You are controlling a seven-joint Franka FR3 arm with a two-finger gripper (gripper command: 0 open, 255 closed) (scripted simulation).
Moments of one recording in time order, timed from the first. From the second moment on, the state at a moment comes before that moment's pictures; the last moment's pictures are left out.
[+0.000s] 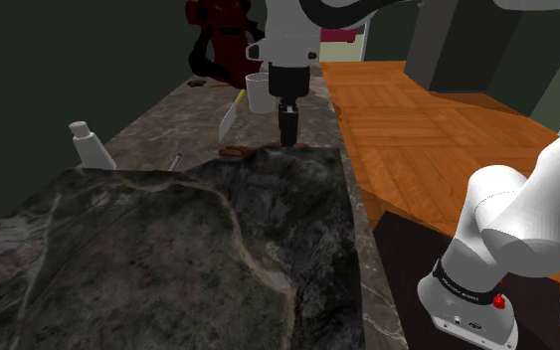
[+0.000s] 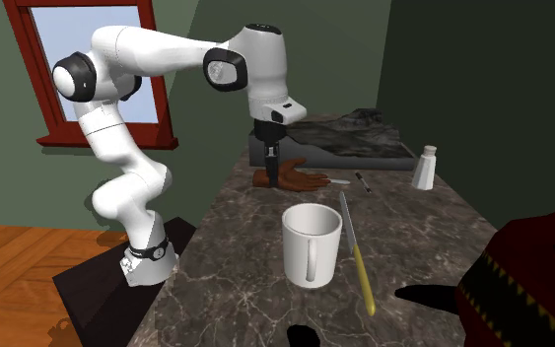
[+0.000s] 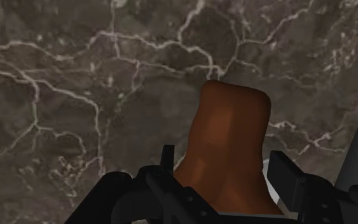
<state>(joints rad) 0.30 -0.37 0.04 -2.06 0.15 1.70 -0.37</state>
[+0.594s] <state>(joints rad) 0.29 -0.36 0.04 -2.02 0.15 1.66 -0.37</state>
